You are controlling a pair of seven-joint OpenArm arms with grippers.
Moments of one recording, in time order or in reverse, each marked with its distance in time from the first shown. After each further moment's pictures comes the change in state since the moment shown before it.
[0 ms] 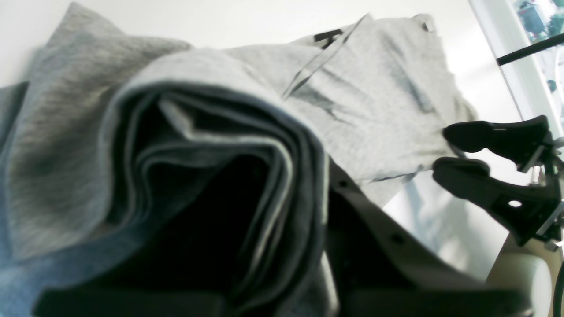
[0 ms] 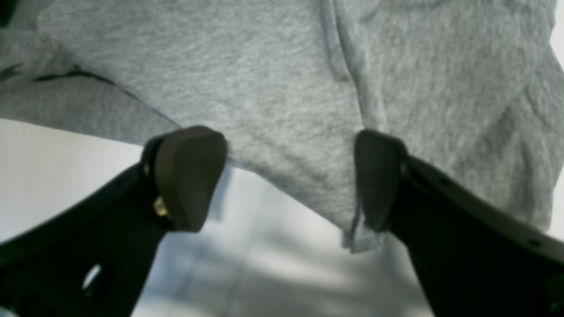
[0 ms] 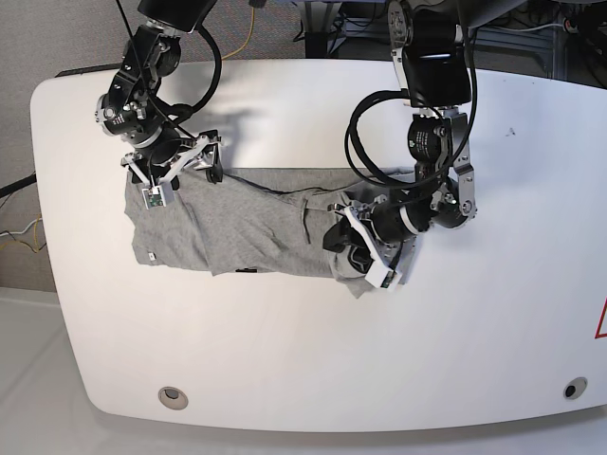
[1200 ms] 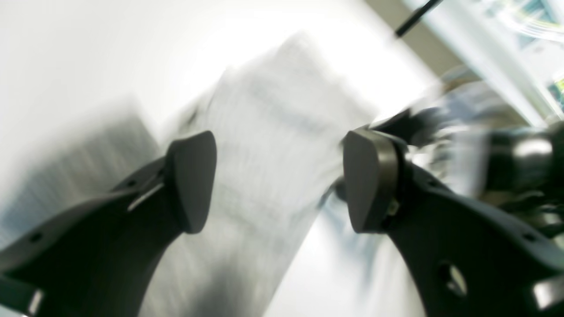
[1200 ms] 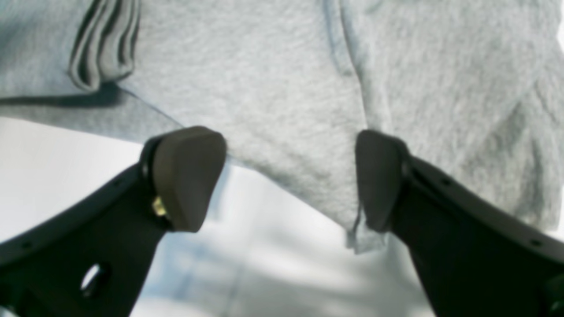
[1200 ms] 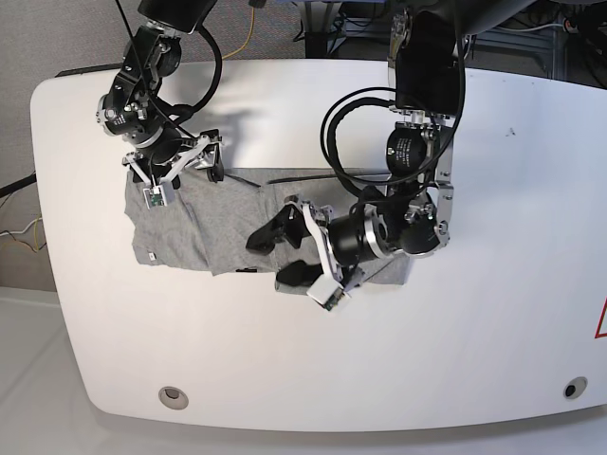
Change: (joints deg) left arm -2.8 -0.5 13.6 11.6 -12.7 -3.5 1.2; right arm 0.0 0.1 -0.1 -0.8 0.0 0.0 0.1
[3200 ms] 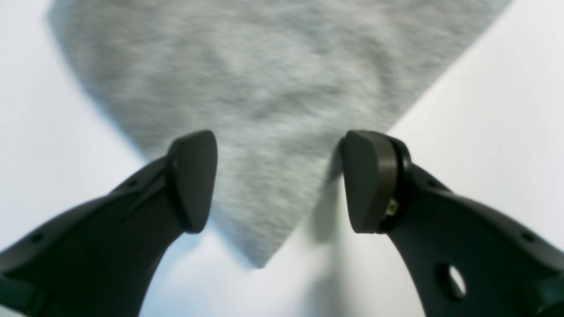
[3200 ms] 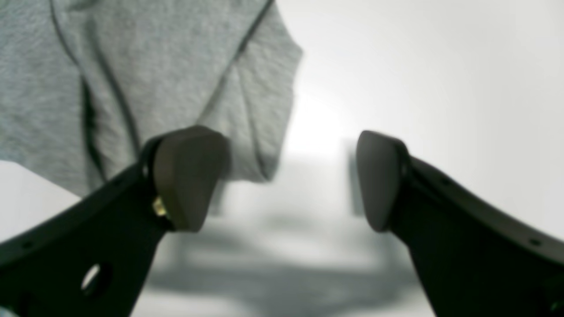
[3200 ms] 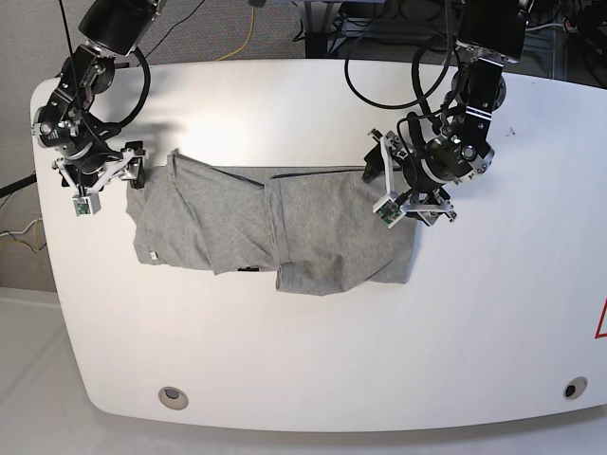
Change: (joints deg) left arm 16.0 -19.6 8.2 7.2 32.9 9.5 -9.3; right arm 5.9 15.0 6.5 -9.9 2.9 -0.2 -3.2
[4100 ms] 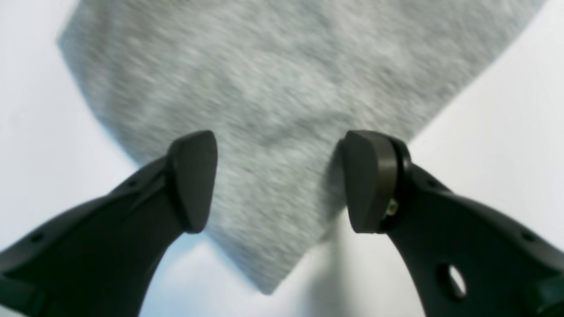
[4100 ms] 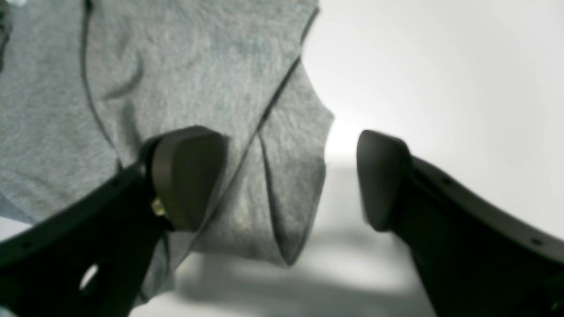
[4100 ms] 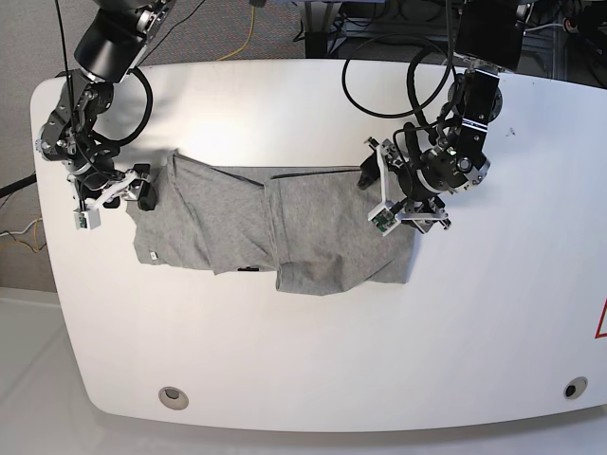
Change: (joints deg) left arm -1.9 0.6 0.3 -3.0 0.0 -0.4 0.3; right arm 5.7 2.1 0.2 -15.1 7.6 0.4 4.5
